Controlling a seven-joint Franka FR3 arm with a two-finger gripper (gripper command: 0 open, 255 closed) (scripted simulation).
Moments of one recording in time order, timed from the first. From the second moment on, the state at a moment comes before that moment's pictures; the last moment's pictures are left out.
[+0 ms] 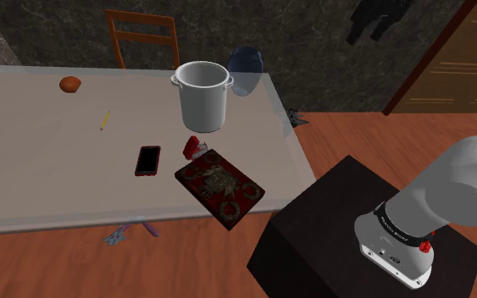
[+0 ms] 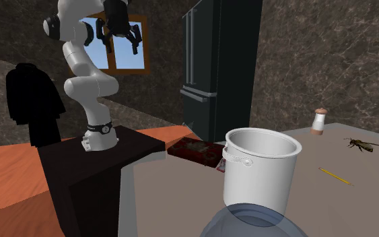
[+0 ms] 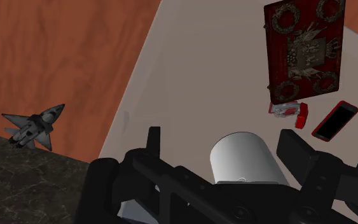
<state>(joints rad) 0.01 -0.78 -0.03 -2.27 -0.04 1.65 0.14</state>
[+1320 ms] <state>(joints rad) 0.05 -0.39 0.13 -2.42 0.16 2.17 0.48</state>
